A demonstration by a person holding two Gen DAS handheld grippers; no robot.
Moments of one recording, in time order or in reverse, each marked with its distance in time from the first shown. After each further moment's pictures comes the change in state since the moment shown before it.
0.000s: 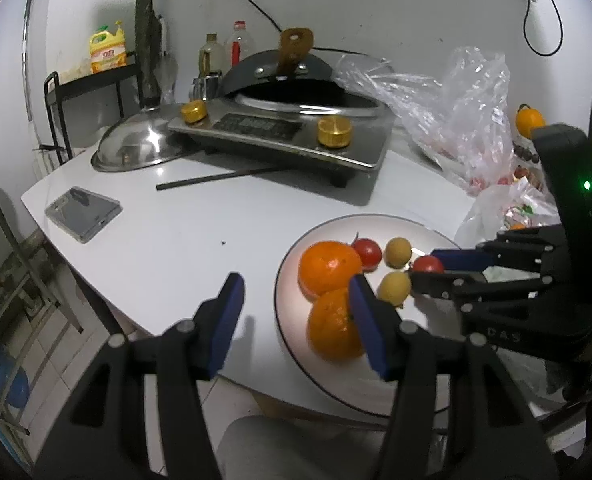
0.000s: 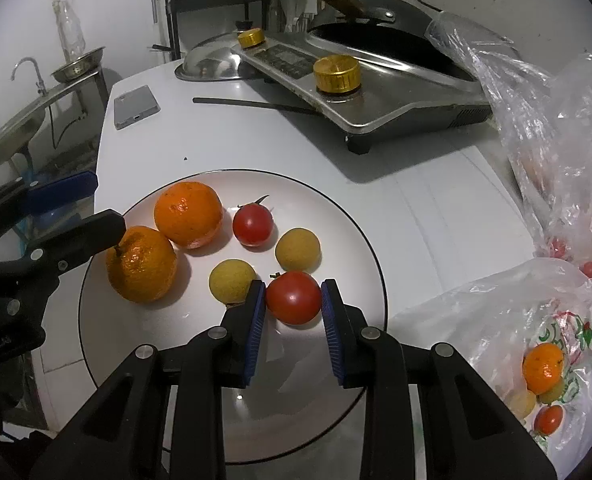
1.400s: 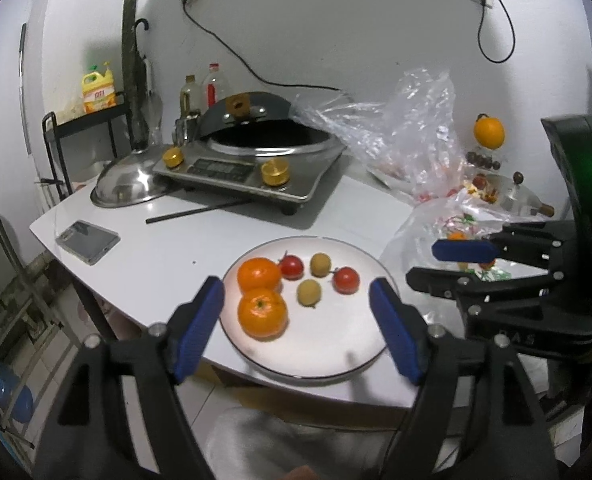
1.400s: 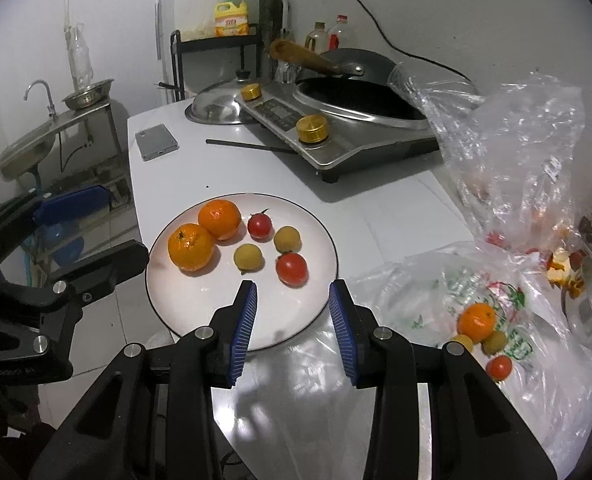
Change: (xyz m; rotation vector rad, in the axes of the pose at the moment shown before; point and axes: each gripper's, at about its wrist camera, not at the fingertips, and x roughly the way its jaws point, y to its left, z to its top) left arm -0.082 -0.066 -0.002 0.068 -0.093 -0.021; right arm -0.106 -0.003 -0.035 0.020 -0.140 -0.032
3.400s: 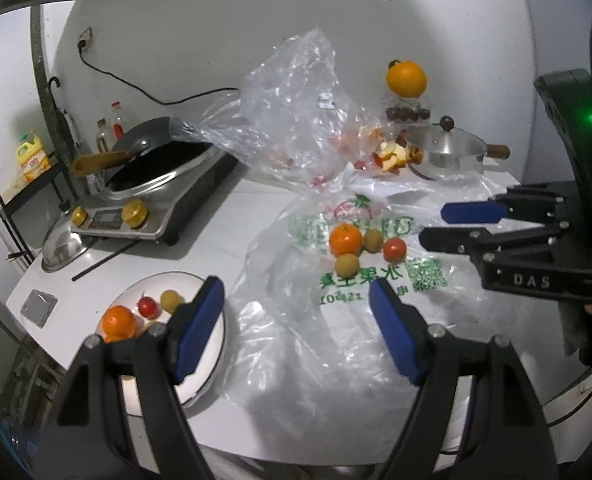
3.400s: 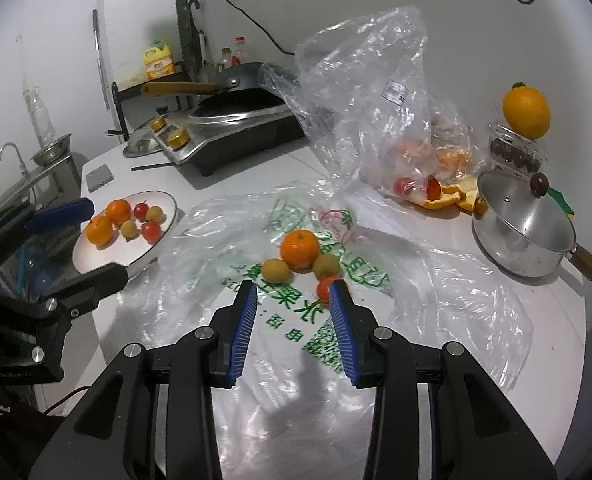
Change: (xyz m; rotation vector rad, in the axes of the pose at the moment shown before) left arm 0.039 -0.184 0.015 0.258 0.052 -0.053; right arm -0.071 -0.165 -0.090 0.203 -0.076 -0.060
